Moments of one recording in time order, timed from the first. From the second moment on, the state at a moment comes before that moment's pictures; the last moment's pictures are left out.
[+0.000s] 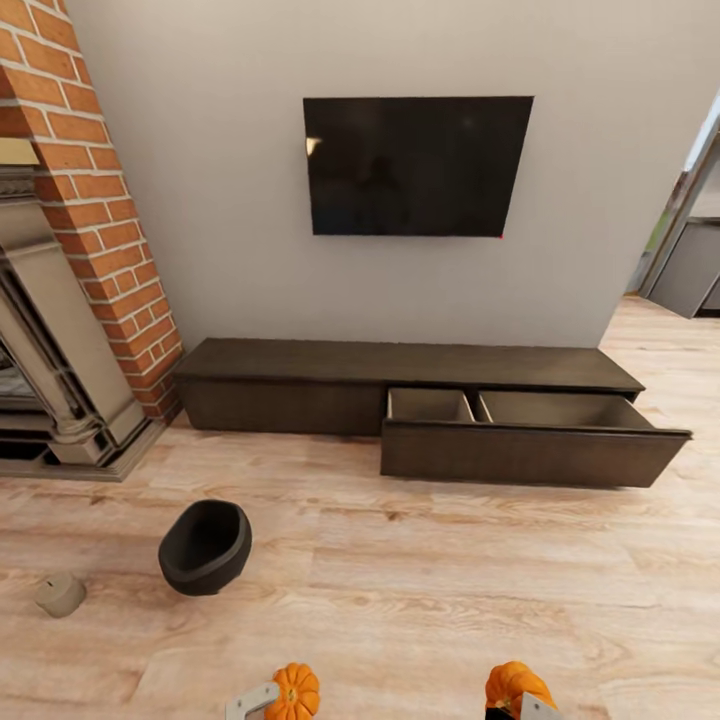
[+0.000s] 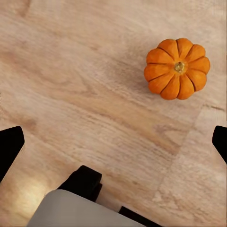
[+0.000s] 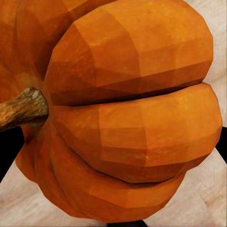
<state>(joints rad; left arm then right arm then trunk) -0.20 -0.14 -0.20 -0.61 0.43 0.13 0.61 -0.30 -0.04 0.59 -0.47 -0.91 -0.14 -0.68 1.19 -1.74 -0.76</state>
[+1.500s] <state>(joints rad) -0.20 -0.14 -0.20 -0.61 0.43 0.13 0.61 -0.30 -0.04 0.59 -0.47 -0.91 -0.14 -0.68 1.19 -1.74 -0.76</state>
